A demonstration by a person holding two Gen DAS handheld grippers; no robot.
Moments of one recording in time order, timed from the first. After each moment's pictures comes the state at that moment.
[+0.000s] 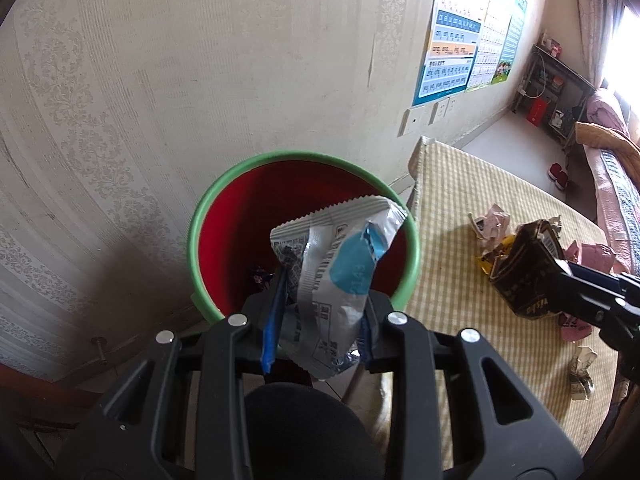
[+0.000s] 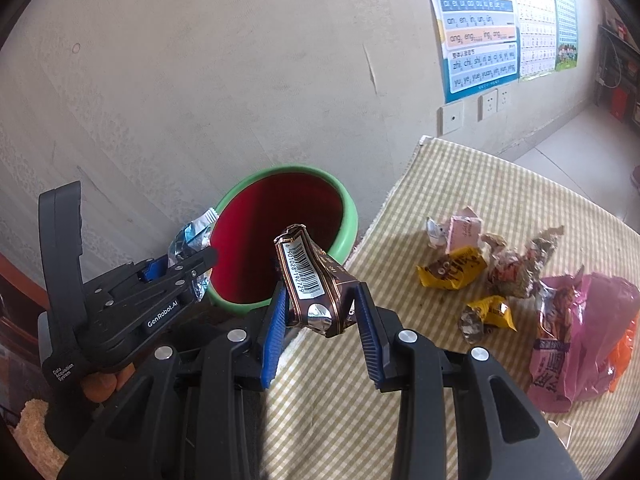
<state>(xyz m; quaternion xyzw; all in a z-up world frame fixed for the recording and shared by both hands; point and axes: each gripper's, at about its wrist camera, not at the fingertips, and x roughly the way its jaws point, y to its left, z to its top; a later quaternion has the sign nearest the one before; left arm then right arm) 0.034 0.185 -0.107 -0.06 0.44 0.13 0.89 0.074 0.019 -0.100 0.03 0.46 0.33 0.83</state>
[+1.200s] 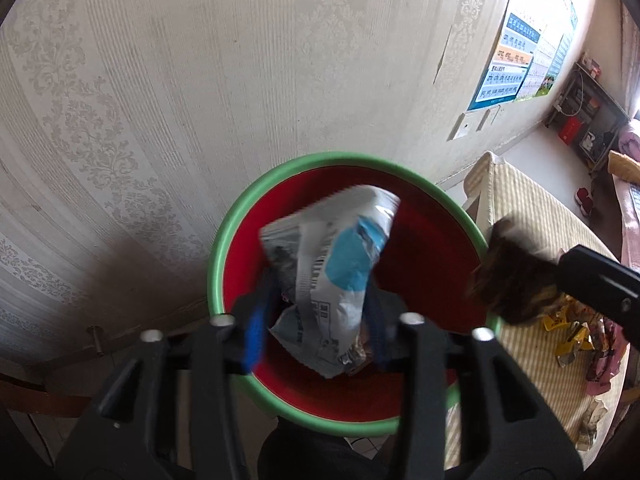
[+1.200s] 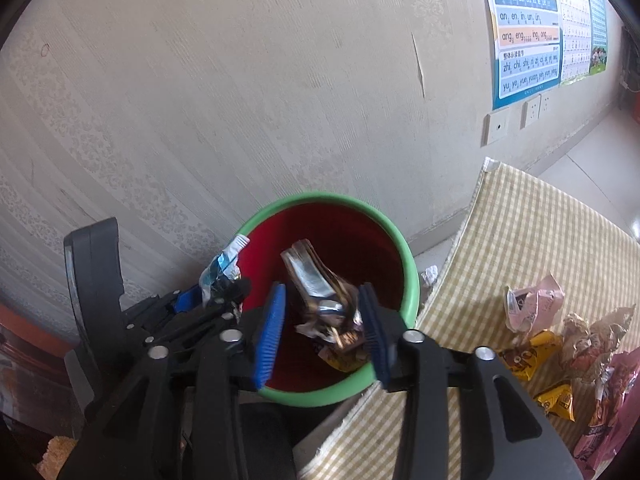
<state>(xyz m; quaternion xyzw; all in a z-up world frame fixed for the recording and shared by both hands) 0.086 0.255 -0.142 -0.11 0.46 0.17 0.87 0.139 0.108 -0.109 0.03 0.46 0.35 0.81</state>
